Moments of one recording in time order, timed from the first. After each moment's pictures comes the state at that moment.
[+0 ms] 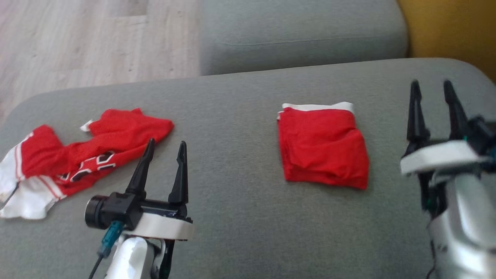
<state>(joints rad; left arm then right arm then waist) -0.16 0.05 -0.23 0.26 -0.19 -0.05 -0.26 -0.41 -0.15 0.01 0.50 0.21 0.13 -0.25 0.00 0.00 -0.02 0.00</state>
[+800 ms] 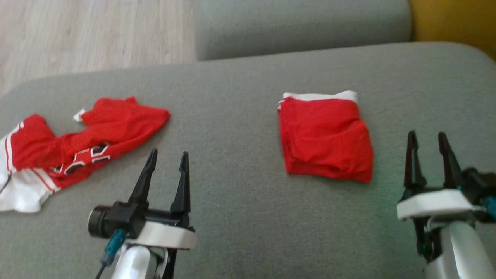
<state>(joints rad) -0.11 0.05 -0.23 0.24 -0.20 -0.04 -0.26 -0.13 -0.05 -0.09 0.31 0.15 0.13 -0.25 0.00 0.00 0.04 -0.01</state>
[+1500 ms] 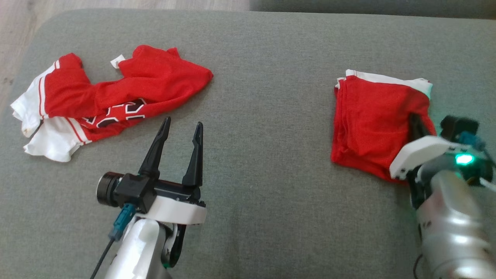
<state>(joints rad) -0.25 0.05 -0.30 0.25 -0.20 -0.04 -0.26 -0.61 -0.05 -0.32 0.99 -0.13 0.13 -0.15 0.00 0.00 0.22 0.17</state>
